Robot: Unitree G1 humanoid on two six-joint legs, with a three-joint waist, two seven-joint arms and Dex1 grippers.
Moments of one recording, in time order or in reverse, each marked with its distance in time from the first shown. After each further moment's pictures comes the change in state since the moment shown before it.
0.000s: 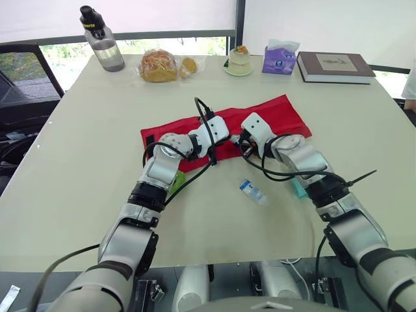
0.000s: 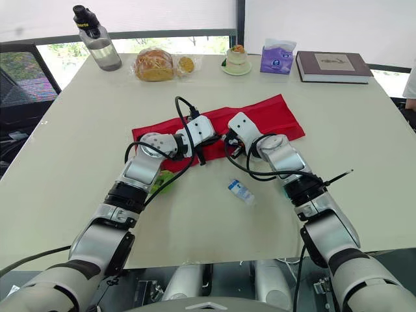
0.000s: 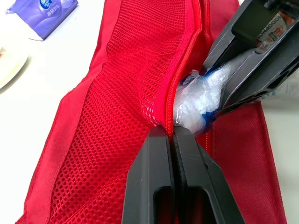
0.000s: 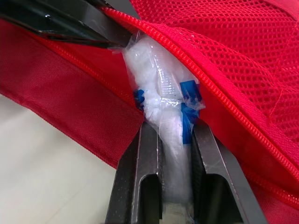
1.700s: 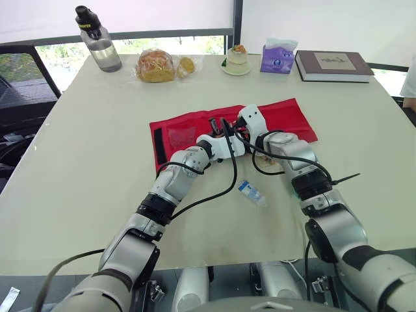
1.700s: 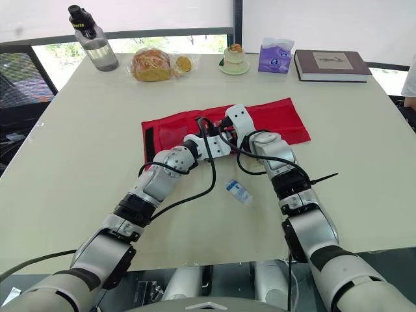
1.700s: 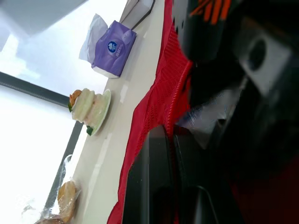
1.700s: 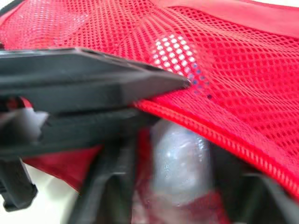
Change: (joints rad) left arm 0.080 -0.005 -0.144 -0.059 0.337 -0.180 0.488; right arm -0.026 0.146 -0.196 0.117 0.026 -0.040 -0.042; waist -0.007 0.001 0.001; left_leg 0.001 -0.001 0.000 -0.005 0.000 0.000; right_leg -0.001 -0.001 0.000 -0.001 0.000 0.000
